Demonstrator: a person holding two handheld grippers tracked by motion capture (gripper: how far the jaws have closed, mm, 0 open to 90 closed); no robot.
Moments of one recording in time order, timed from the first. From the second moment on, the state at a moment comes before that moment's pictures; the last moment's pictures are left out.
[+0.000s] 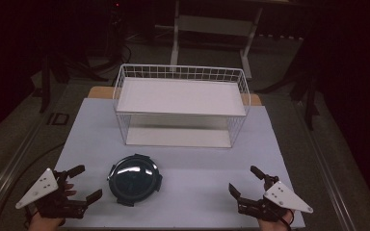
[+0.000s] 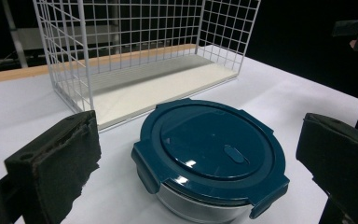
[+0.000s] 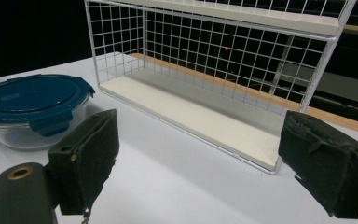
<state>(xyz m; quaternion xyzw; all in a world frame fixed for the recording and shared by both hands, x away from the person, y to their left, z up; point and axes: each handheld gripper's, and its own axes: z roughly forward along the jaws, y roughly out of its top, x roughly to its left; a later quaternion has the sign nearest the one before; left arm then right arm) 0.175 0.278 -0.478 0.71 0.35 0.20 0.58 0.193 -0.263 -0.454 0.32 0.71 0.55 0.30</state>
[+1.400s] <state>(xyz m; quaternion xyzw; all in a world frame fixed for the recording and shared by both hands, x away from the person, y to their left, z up) 0.226 0.300 -0.458 0.77 0.35 0.19 0.50 0.191 -0.265 -0.451 0.32 0.71 0.55 0.30</state>
